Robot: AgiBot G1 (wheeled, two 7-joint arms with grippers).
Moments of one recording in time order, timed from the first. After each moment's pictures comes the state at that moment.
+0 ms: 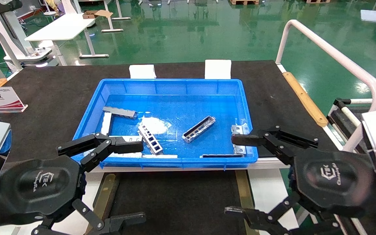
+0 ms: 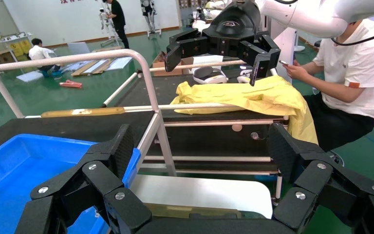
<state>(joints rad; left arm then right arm) -1.08 0.61 0.28 -1.28 0.73 1.49 -0.19 1.10 -0.57 -0.39 1.27 -0.65 -1.45 0.13</state>
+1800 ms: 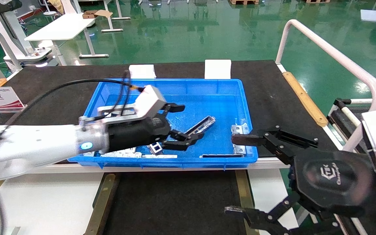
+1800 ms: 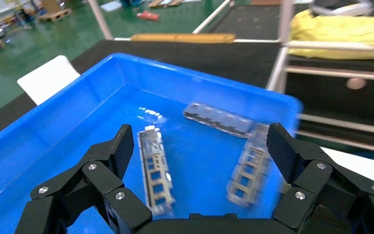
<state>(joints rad) -1.38 1.12 0.53 -0.80 1.29 1.02 -0.13 1.10 -0.57 -0.39 1.27 -0.65 -1.45 0.13</state>
